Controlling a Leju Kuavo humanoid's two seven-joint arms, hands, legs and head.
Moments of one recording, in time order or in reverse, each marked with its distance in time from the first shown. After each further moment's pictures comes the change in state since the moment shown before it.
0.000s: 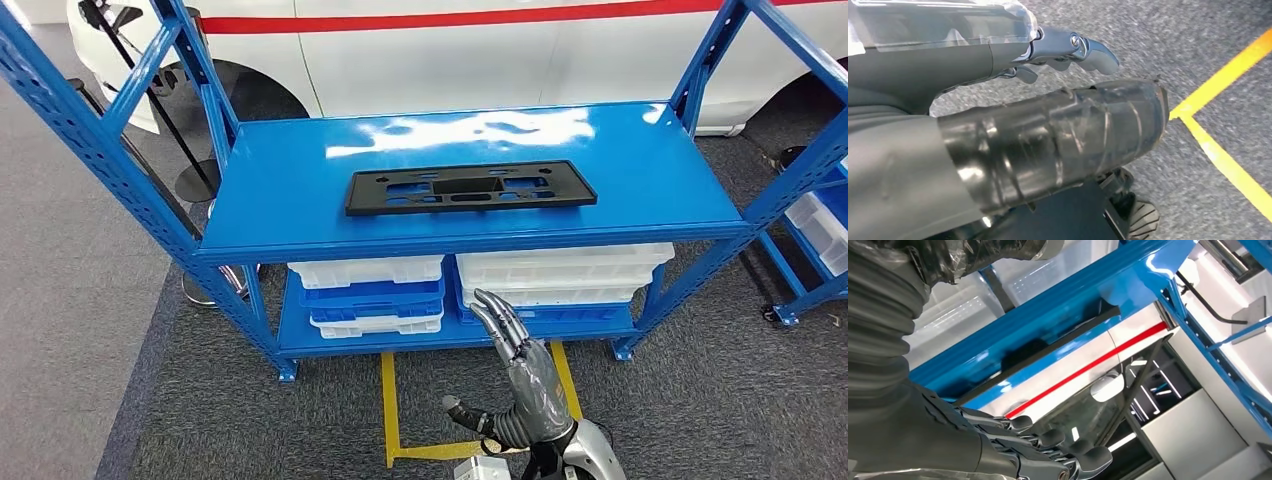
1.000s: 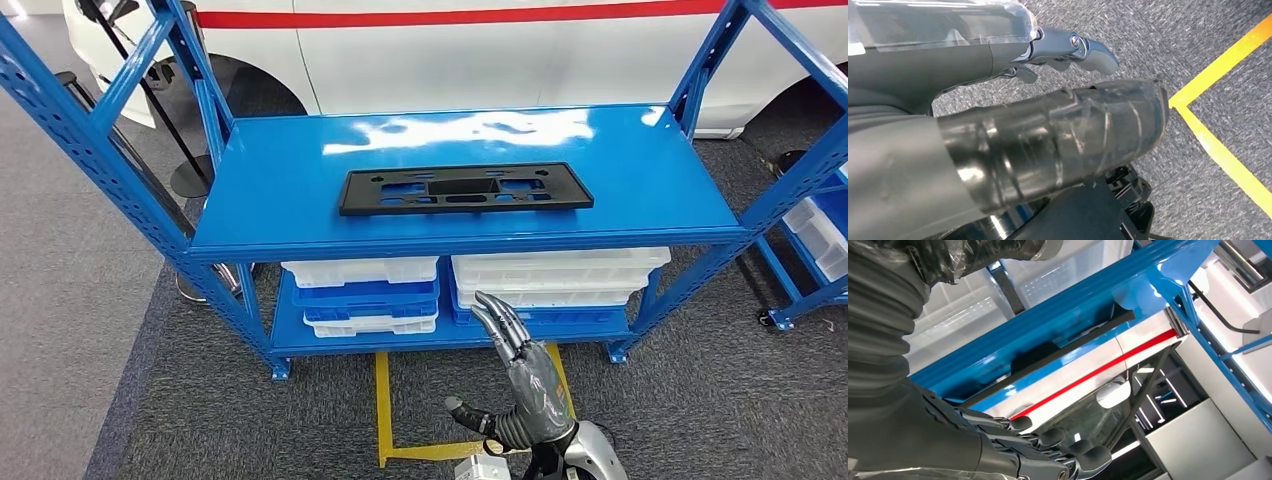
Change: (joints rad) left arm 0.000 0.004 0.000 0.003 0.003 -0.021 -0.004; right arm 0.001 -0.003 -0.001 0.008 0.011 0.009 0.012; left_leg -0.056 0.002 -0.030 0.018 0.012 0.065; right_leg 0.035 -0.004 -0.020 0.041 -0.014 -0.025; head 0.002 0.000
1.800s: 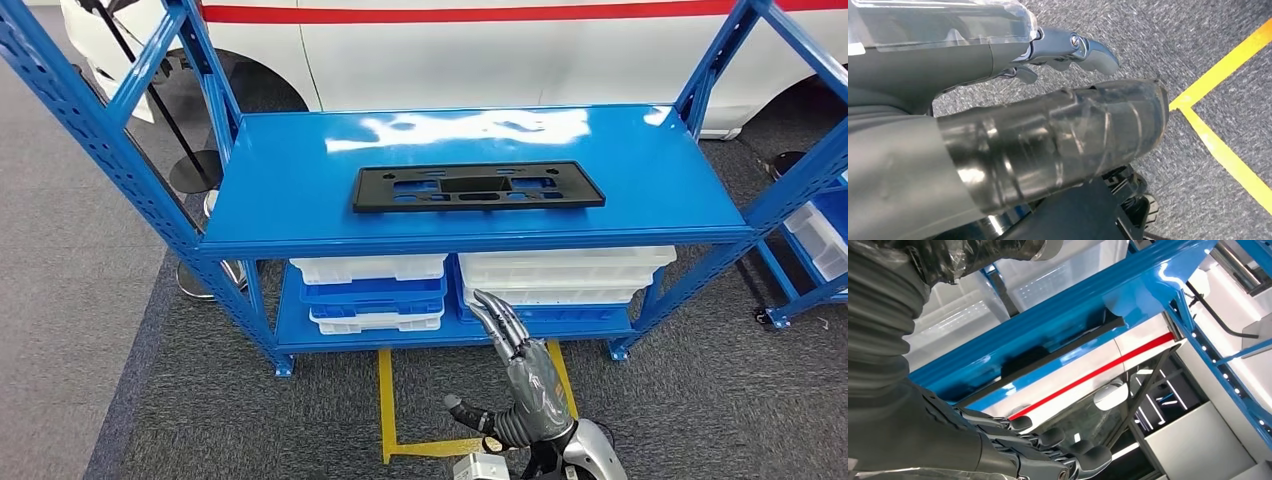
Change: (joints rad) left arm 0.000 0.000 0.000 0.000 0.002 -0.008 -0.003; right arm -0.002 -0.001 0.000 0.000 0.002 0.001 0.003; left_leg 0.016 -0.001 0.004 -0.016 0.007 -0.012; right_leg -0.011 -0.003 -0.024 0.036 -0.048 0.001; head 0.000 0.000
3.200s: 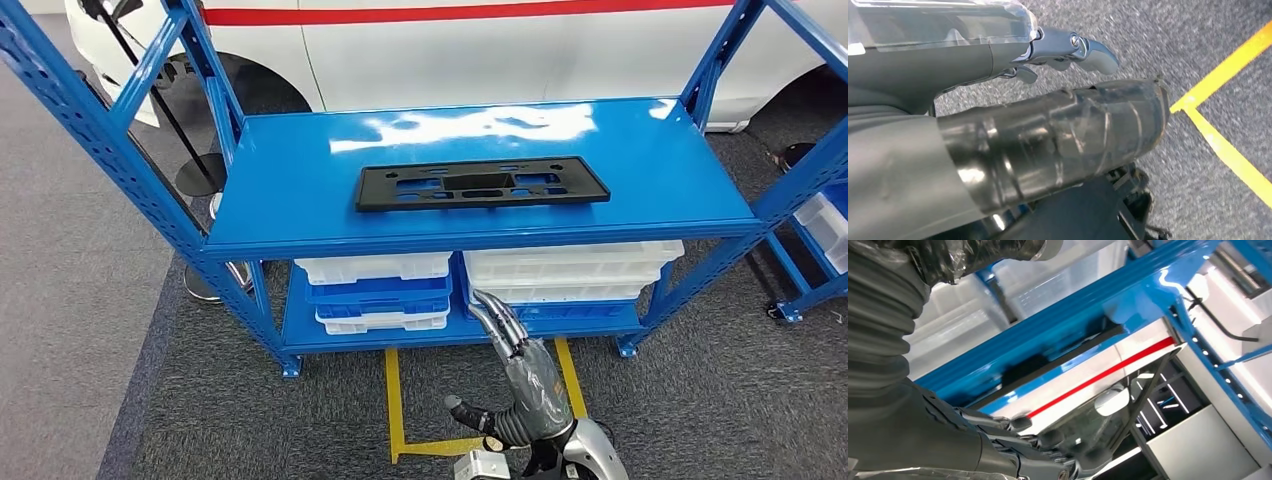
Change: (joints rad) left arm 0.000 0.000 0.000 0.000 -0.008 -0.013 -0.003; right arm -0.005 -0.001 0.000 0.011 -0.002 0.014 0.002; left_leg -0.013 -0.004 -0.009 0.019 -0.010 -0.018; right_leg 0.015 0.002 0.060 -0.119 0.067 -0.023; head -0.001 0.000
